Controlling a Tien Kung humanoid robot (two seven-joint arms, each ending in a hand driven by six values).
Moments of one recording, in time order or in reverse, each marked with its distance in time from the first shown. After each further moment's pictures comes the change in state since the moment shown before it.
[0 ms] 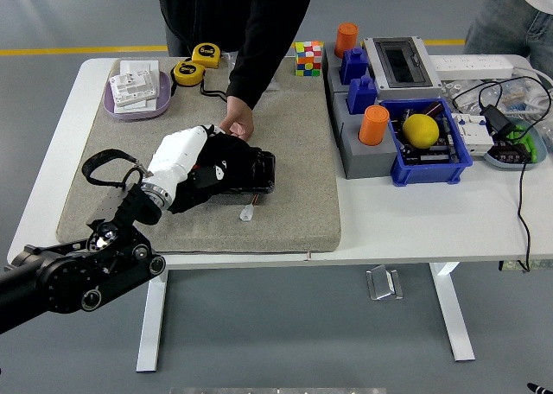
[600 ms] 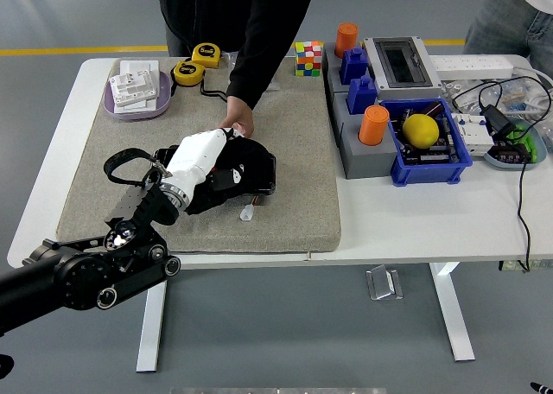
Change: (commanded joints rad) left arm -0.044 -0.044 0.061 0.019 -0.019 -0.004 0.005; right arm 0.011 -0.008 -0.019 -0.002 0.004 0.003 -0.007
